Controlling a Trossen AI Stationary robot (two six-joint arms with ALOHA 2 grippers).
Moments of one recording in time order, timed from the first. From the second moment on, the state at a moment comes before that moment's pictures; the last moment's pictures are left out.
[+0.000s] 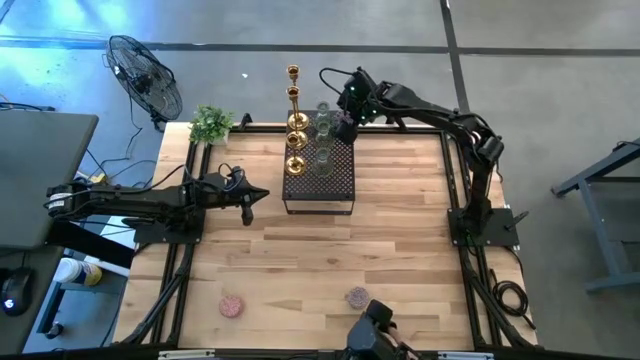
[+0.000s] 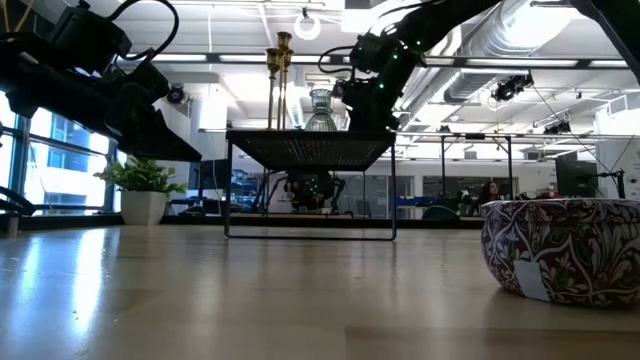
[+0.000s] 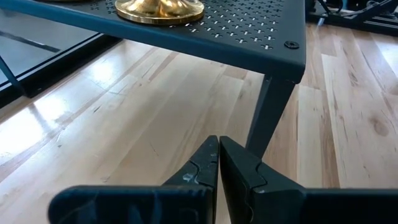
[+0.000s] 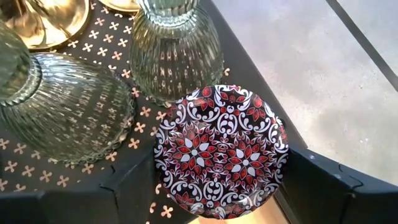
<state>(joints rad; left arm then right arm) 0.23 0.75 0.12 0.31 -0.09 -0.11 -0.66 1.91 1.70 -0.71 -0.04 -0.14</state>
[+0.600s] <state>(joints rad) 0.23 0.75 0.12 0.31 -0.09 -0.11 -0.66 1.91 1.70 -0.68 -0.04 -0.14</state>
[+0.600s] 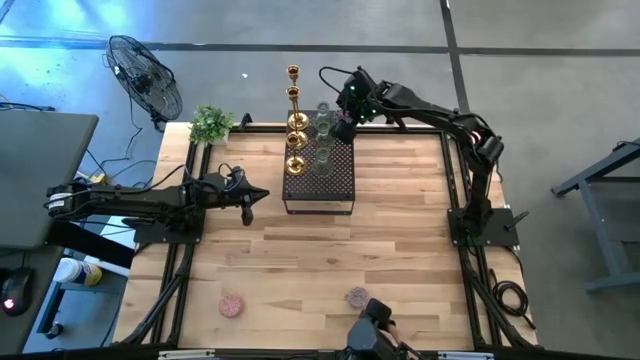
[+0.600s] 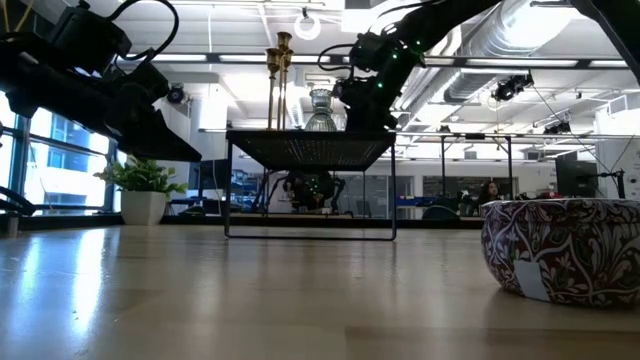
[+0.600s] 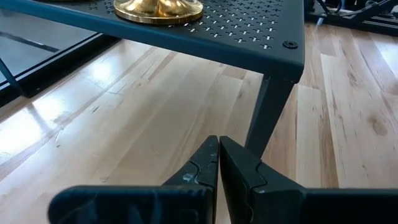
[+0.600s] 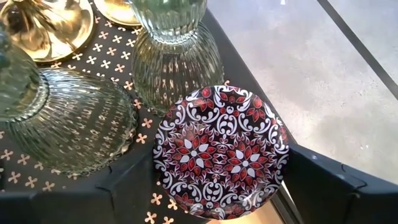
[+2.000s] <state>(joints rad) 0.23 0.75 0.12 0.29 -0.06 -0.14 -0.44 1.30 1.15 -0.52 0.07 -0.14</state>
